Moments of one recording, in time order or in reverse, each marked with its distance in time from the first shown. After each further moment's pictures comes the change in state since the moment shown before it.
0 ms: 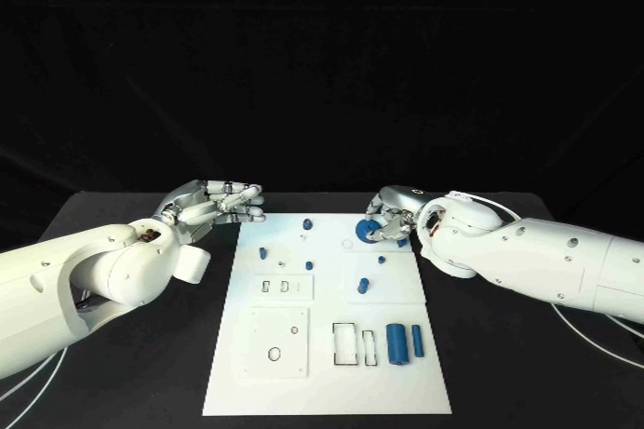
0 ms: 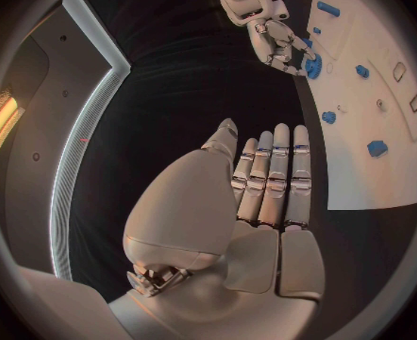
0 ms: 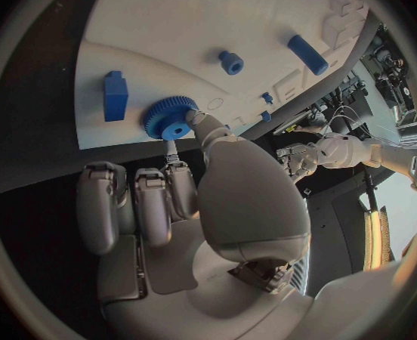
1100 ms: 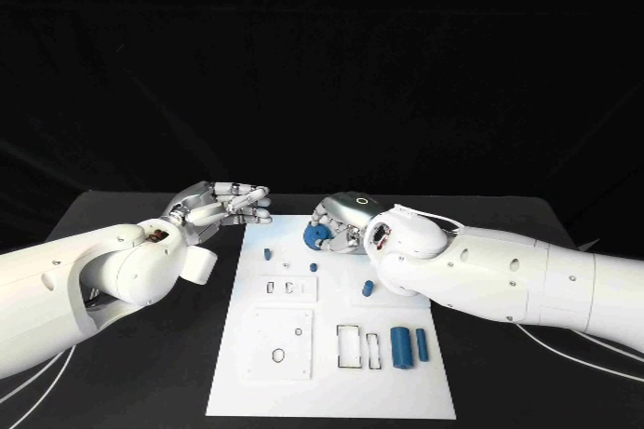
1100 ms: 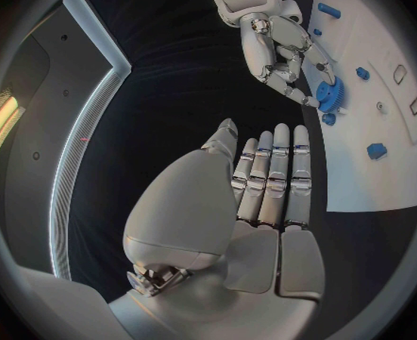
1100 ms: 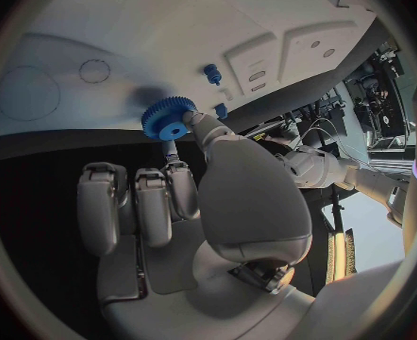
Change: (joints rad) left arm 0.000 0.005 0.000 0.000 0.000 0.004 -0.001; left_hand 0.000 0.000 0.000 0.000 0.000 0.000 0.000 0.000 0.000 0.000 0.000 0.000 0.000 0.000 0.000 0.000 0.000 0.000 0.000 0.000 0.000 0.000; right arm -0.022 0.184 0.003 0.028 -0.179 -0.090 -0.032; right_hand 0.000 0.000 0.071 0.003 0.028 0.017 -0.003 -0.005 -0.015 0.007 -0.007 0.000 0.000 0.000 0.000 0.000 0.000 0.000 0.008 -0.008 0.010 0.000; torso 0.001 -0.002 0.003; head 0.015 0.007
